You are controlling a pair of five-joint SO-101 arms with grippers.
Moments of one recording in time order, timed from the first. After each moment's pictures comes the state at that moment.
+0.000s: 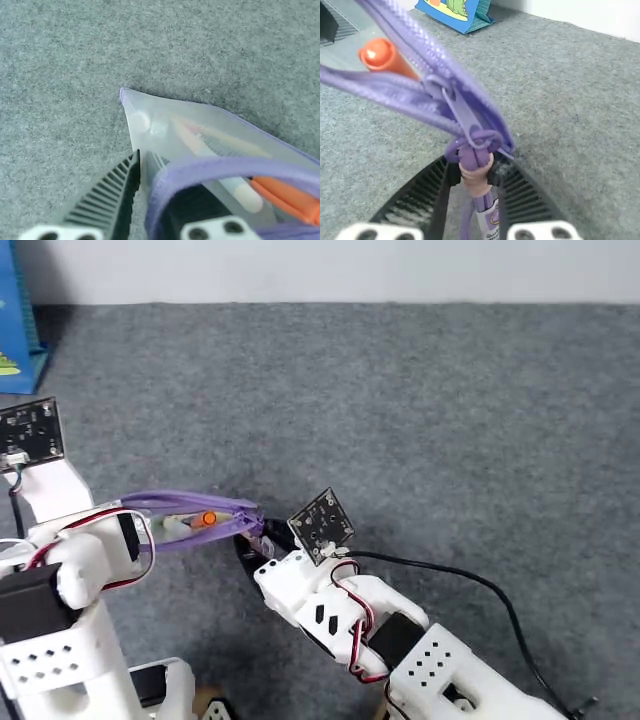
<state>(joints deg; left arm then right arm) -18.9 -50.9 21.0 99.5 8.4 -50.0 -59.0 77.1 11.4 -9.5</state>
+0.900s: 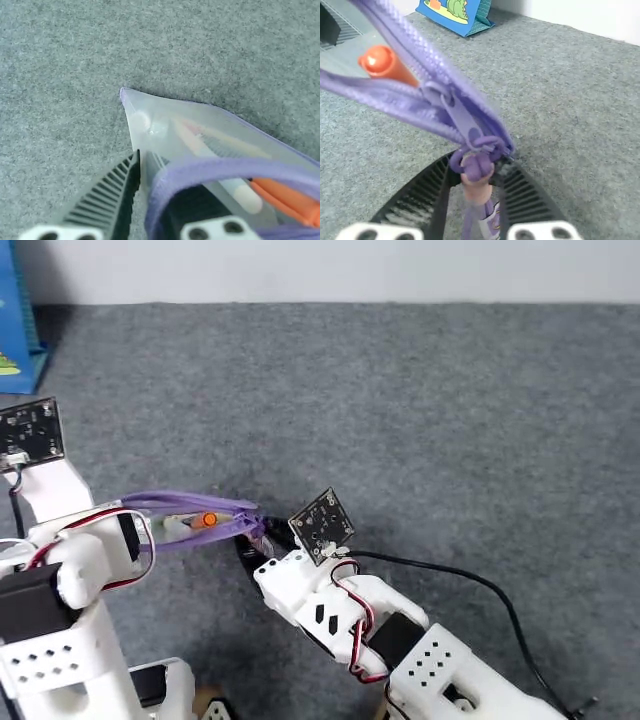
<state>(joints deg) -18.9 -50.9 21.3 99.5 8.4 -49.9 -59.0 77.1 11.2 -9.3</state>
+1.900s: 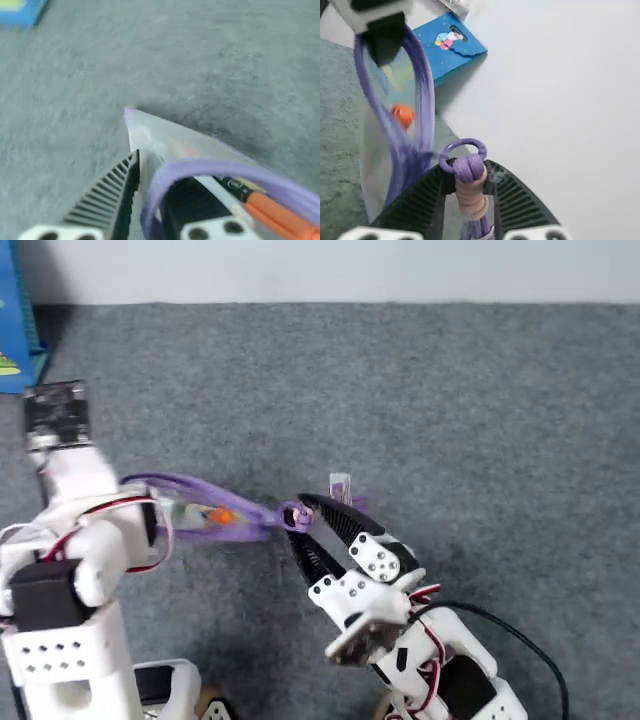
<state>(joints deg) -7.3 -50.8 22.5 89.2 4.4 -42.2 -102.8 81.7 26.1 36.4</state>
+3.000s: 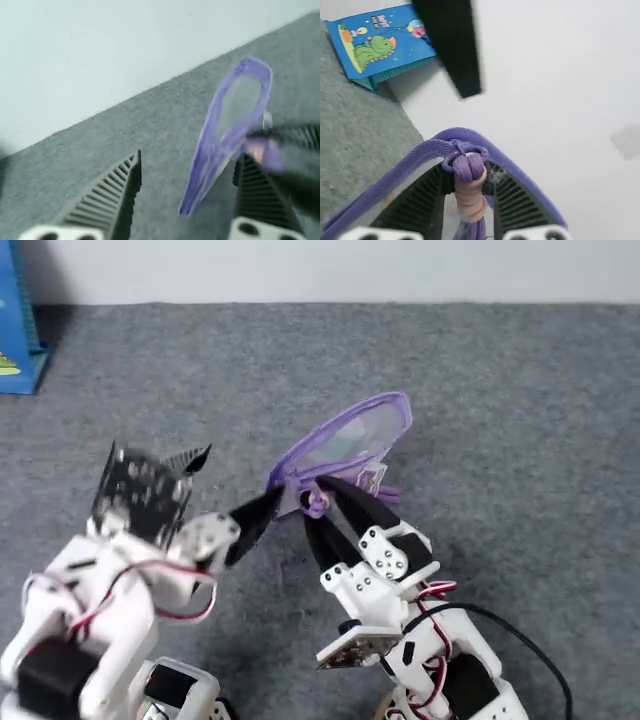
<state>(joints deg) 15.2 -66.9 24.5 79.0 -9.1 -36.4 -102.9 81.7 21.9 45.3</state>
